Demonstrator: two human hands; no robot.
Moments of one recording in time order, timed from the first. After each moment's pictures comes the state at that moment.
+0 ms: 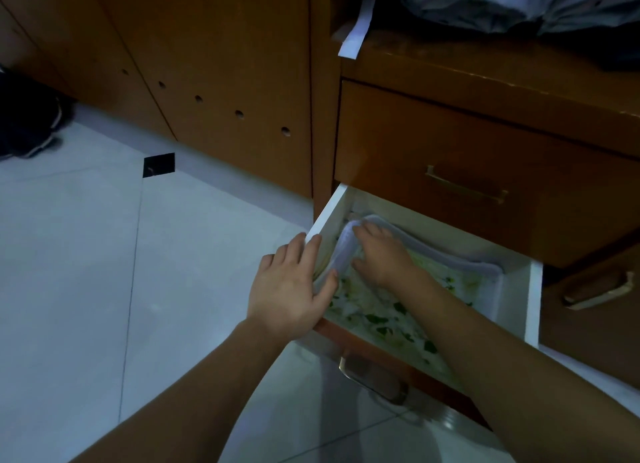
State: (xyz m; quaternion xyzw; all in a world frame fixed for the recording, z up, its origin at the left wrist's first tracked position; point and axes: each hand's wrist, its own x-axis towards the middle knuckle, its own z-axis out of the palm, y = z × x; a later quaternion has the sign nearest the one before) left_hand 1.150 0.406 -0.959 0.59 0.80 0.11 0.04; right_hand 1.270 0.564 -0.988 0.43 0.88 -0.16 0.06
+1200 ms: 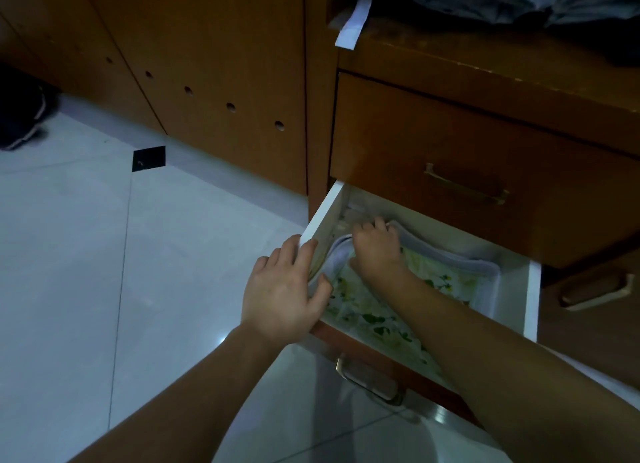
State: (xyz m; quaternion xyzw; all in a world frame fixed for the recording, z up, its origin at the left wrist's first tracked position) left_hand 1.150 0.407 -0.966 0.59 0.80 0.13 0.02; right_hand 1.251 0.575 -1.001 0.44 0.88 0.01 0.16
